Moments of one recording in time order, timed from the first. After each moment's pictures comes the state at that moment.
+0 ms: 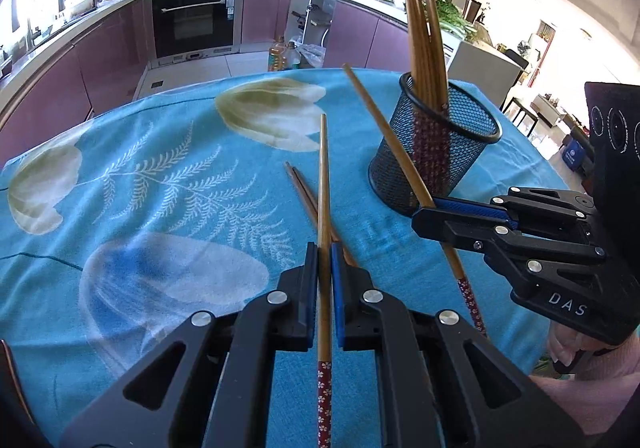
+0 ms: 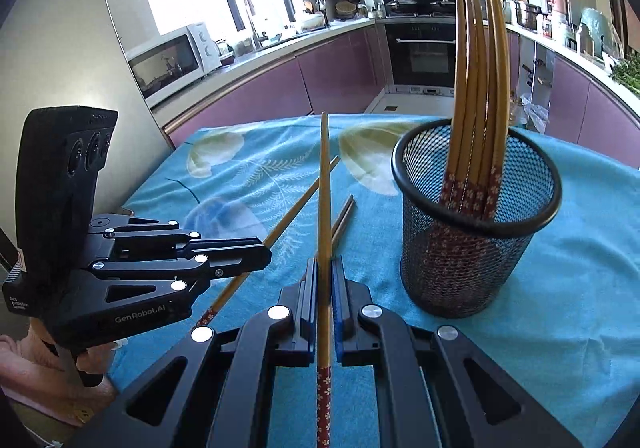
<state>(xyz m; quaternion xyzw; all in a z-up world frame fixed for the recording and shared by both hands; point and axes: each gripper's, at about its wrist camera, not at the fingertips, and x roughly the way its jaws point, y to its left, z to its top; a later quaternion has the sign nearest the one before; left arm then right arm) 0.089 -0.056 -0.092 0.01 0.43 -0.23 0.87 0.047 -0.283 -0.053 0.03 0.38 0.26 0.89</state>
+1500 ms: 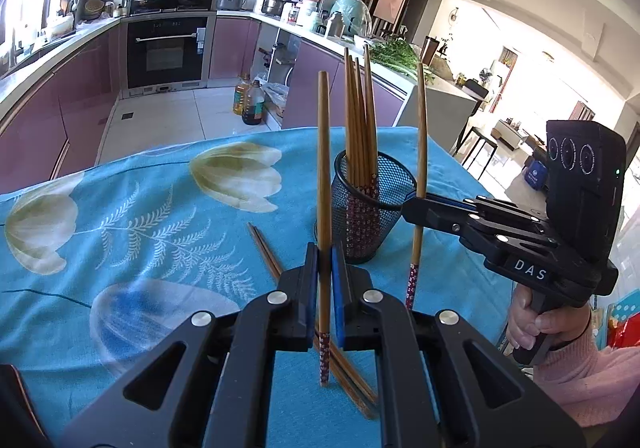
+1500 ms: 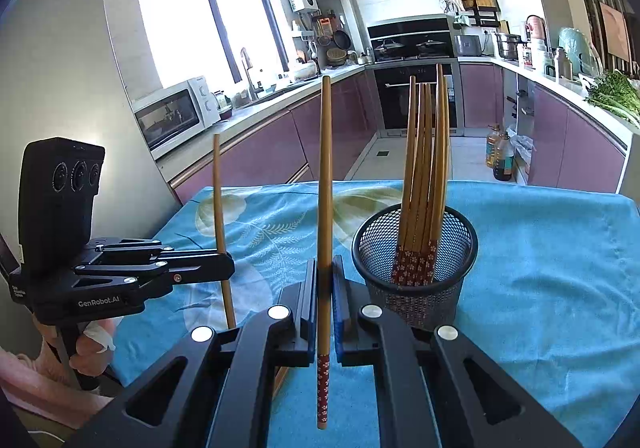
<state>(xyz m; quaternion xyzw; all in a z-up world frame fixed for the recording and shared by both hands) 0.067 -0.046 -0.026 -0.02 0.37 -0.29 0.88 0.030 -0.327 -0.013 0.06 0.30 0.25 0.92</state>
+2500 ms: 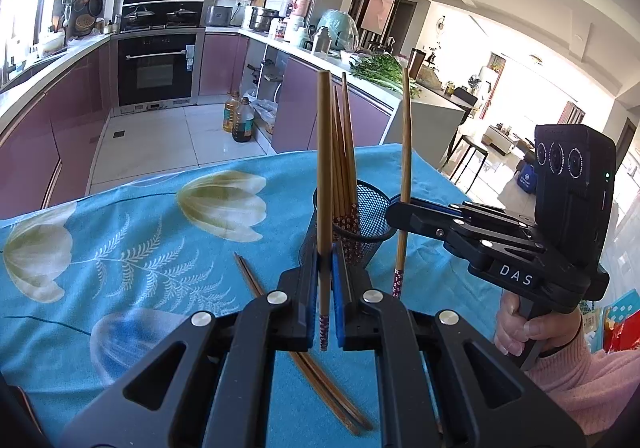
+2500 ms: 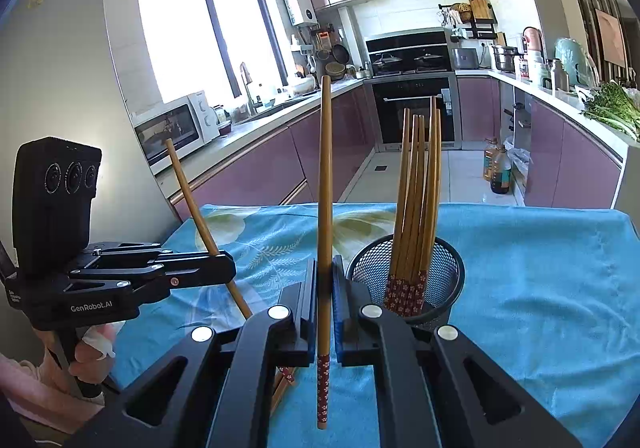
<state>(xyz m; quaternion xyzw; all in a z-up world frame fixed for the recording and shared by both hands) 0.070 -0.059 -0.005 -0.02 0.34 -0.31 0.89 0.037 -0.331 0.007 0.07 0.28 0.25 0.93</state>
